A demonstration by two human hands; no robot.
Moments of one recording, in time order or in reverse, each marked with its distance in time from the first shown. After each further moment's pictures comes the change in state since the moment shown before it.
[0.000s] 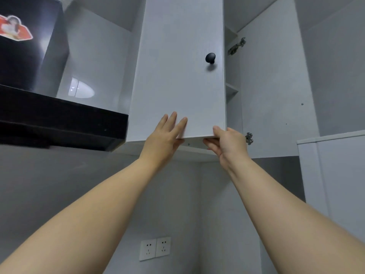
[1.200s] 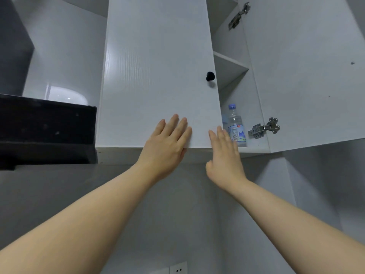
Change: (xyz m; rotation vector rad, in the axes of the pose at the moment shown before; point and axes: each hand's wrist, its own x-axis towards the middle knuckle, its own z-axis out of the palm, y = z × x) left_hand 0.026 -0.068 0.117 0.613 -0.012 0.400; right_hand 0.125 0.155 -0.034 -1.458 -0.141 -0.604
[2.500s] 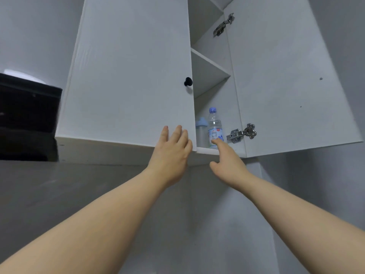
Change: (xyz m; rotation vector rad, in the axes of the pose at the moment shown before) left_hand 0.021 0.060 0.025 -0.084 -0.277 -0.042; right_hand 0.005 0.052 -0.010 0.243 -0.111 0.151
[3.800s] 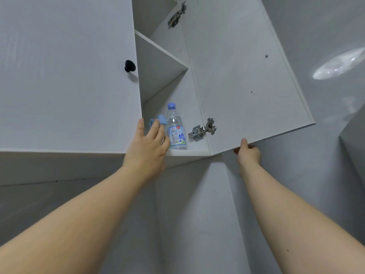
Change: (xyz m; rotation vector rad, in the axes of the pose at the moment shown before) left_hand 0.077 0.057 0.031 0.142 -0.039 0.062; right_hand 0.066 0.188 -0.044 0.715 0.789 0.653
